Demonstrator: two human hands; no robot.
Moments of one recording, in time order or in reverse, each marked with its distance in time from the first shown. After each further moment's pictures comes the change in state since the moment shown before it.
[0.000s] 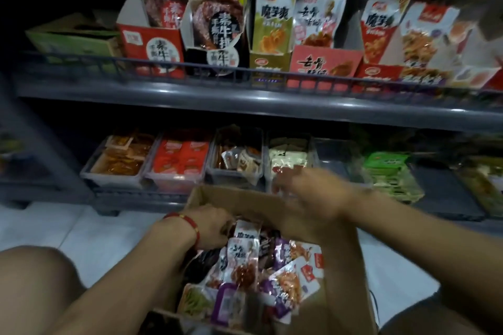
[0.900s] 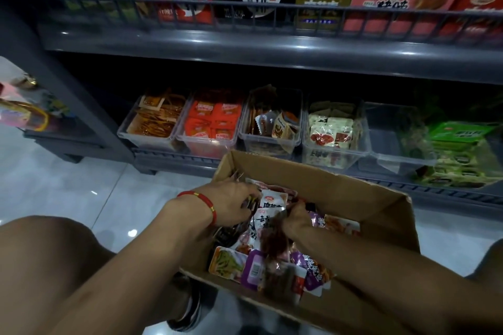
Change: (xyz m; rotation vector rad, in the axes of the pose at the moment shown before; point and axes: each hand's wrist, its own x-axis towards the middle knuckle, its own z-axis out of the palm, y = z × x) left_hand 0.010 -0.028 0.026 -0.146 -0.015 -0.036; right_hand 0.105 -0.082 0.266 1.213 -0.139 0.999
